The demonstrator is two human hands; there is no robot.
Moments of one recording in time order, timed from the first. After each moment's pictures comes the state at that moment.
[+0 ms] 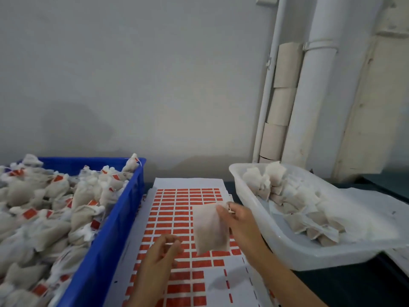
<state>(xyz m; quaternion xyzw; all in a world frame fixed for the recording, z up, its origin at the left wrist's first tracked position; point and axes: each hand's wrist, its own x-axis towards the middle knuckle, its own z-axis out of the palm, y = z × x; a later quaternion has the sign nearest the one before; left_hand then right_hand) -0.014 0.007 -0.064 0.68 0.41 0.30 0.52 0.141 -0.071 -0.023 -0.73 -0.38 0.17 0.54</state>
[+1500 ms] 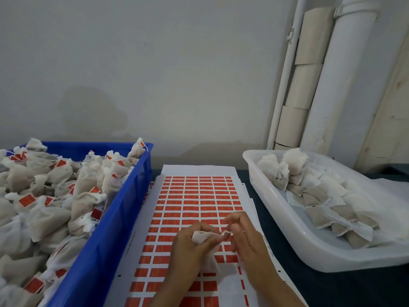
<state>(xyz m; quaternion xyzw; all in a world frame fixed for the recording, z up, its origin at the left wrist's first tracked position) 0.034 0.018 -0.099 0.72 0.29 0.39 0.49 0.139 -0.069 -0.094 -0.66 -0.47 0.15 0.57</state>
